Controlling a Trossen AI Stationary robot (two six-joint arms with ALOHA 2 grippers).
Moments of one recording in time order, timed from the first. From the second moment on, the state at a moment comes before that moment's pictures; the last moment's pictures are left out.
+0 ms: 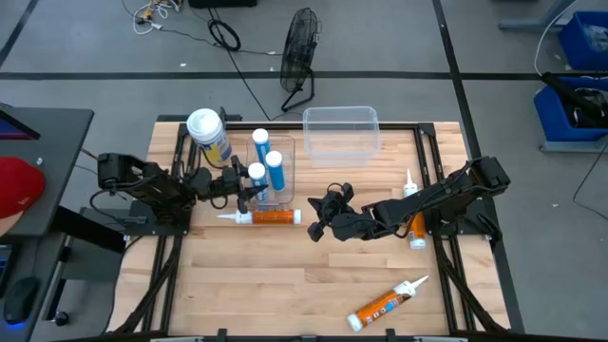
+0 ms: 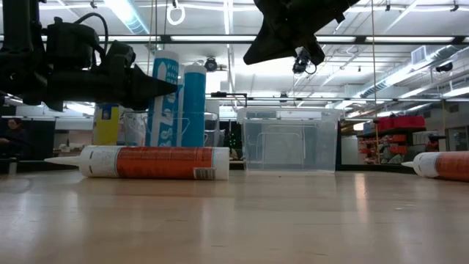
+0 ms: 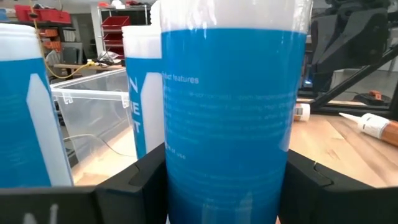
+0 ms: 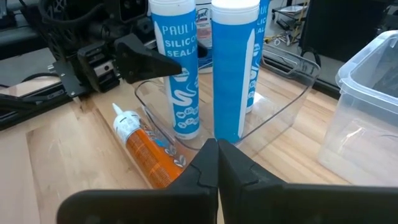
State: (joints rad) left arm 0.29 1.49 0.06 1.51 0.04 -0.01; right arm 0.31 1.65 1.06 0.01 0.82 0.55
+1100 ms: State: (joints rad) left arm 0.26 1.62 0.09 1.58 0.02 -0.03; right arm 0.31 1.65 1.06 0.01 0.81 0.54
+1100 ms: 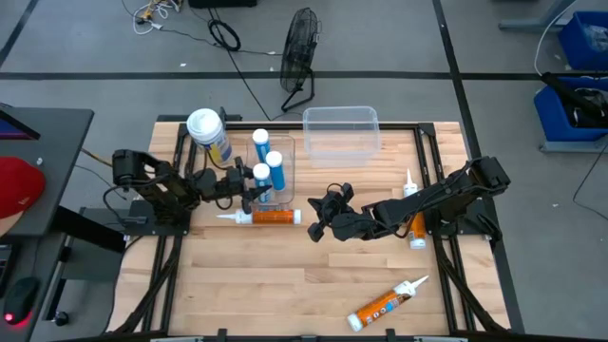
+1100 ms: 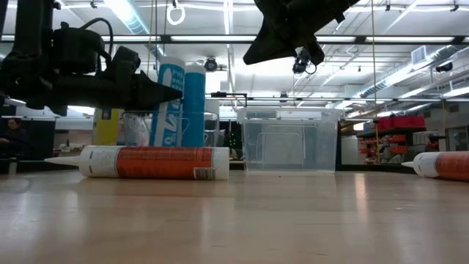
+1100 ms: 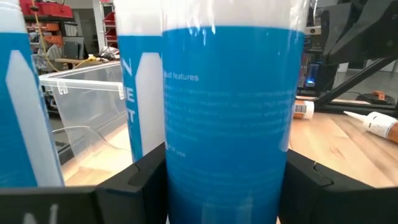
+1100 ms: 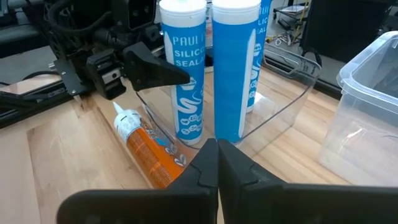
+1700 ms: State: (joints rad) left arm 0.26 1.62 0.09 1.53 0.04 -0.04; right arm 0.31 1.65 1.06 0.00 0.80 0.54
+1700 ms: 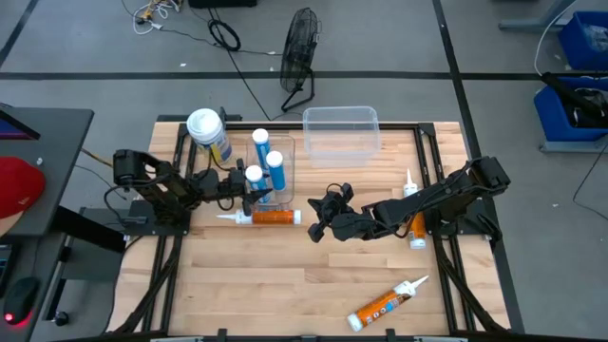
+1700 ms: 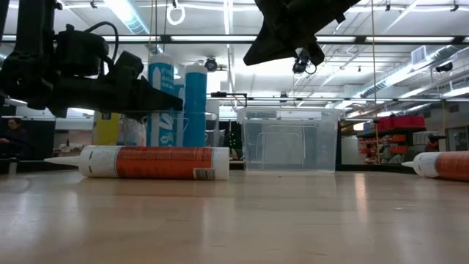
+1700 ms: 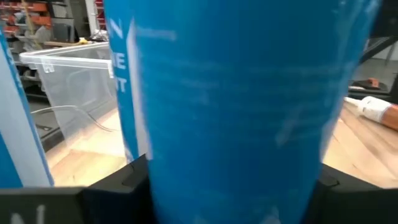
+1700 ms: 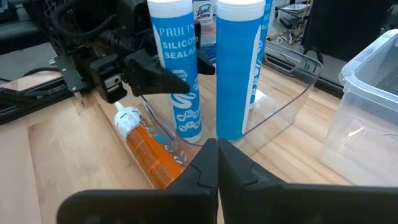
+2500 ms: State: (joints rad) left arm 0.26 1.62 0.09 1.53 0.07 -0.11; right arm 0.31 1.65 1.06 0.00 0.79 0.54
